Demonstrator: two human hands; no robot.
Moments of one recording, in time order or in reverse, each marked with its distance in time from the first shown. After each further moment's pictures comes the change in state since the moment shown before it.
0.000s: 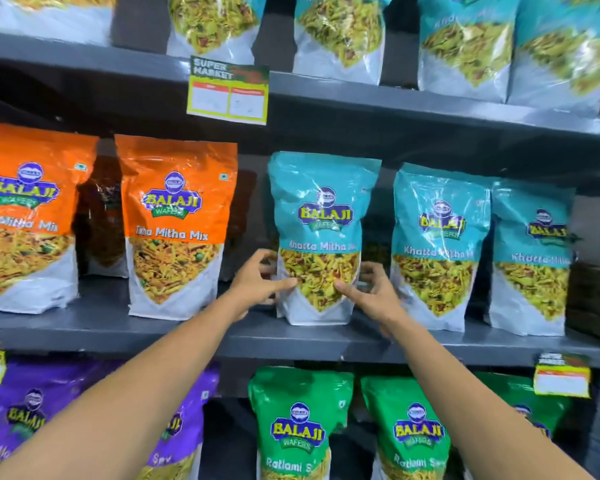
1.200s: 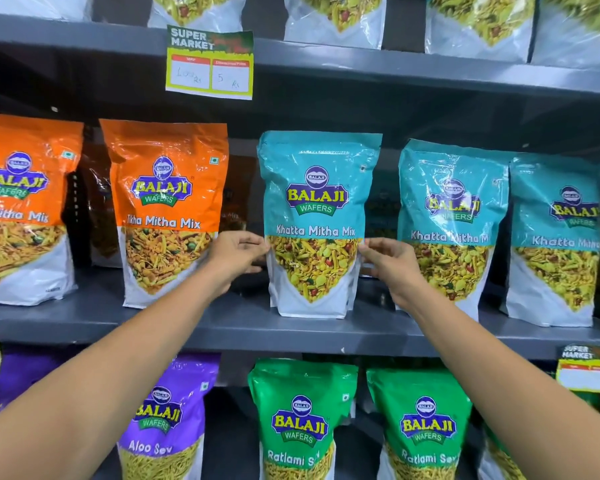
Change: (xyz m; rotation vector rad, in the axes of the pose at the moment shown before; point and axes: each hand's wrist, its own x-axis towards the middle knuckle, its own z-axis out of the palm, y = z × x) left_hand 0.007 0.020 -0.017 -0.049 0.168 0.017; right_hand 0.025 -0.022 -0.021 0.238 0.058 0.009
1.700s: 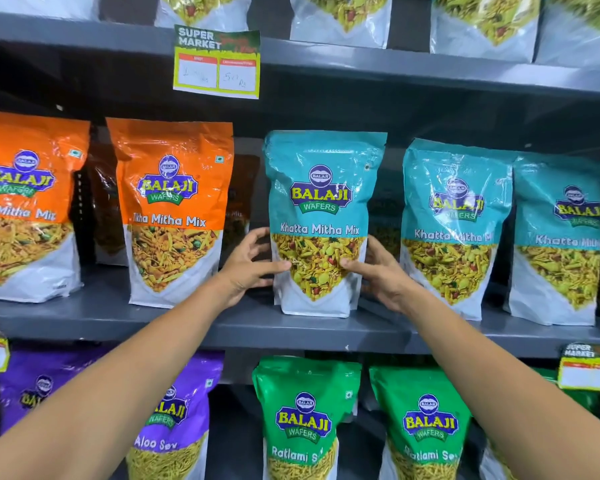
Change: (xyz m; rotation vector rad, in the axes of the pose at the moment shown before) left_hand -0.015 -0.014 0.005 -0.250 -0.224 -0.012; right_hand -0.009 0.009 0.011 0.089 -0.348 0.117
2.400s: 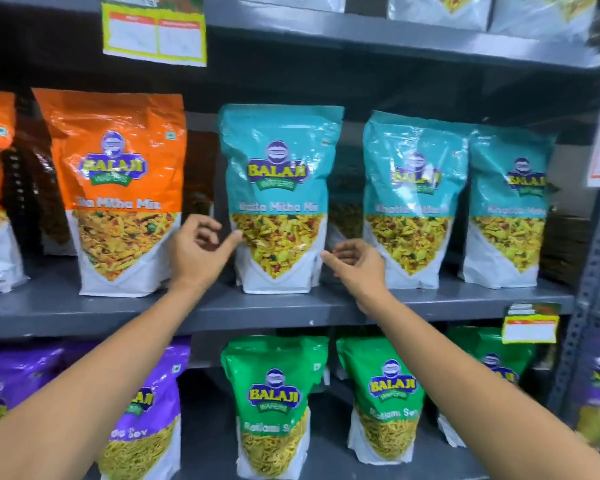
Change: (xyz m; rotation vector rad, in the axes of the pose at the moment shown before) left_hand -0.012 -0.018 0.004 0.464 0.535 0.492; right_hand -0.032 0.029 0.001 -0.300 0.494 -0.126
